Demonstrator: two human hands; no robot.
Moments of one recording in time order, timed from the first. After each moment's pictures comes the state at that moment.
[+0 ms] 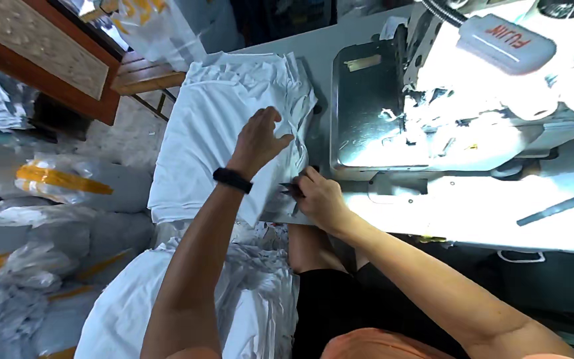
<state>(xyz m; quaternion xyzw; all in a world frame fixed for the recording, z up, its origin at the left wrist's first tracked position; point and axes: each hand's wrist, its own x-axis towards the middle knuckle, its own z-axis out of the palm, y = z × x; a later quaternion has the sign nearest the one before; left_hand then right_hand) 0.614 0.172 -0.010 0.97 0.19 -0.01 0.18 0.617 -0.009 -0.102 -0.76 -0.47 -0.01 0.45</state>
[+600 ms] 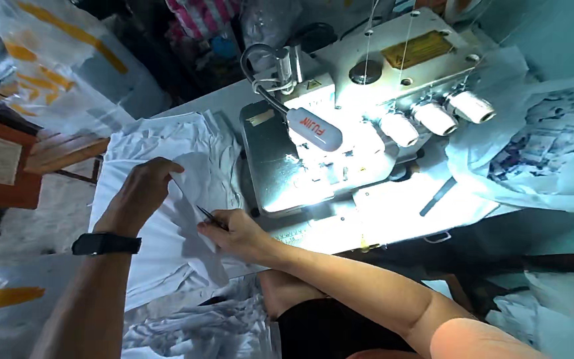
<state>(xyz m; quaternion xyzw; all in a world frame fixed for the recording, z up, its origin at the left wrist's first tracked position) 0.623 0.237 0.024 1.00 0.00 0.01 0.09 0.639 0.012 -0.032 -0.56 -0.32 0.36 0.68</state>
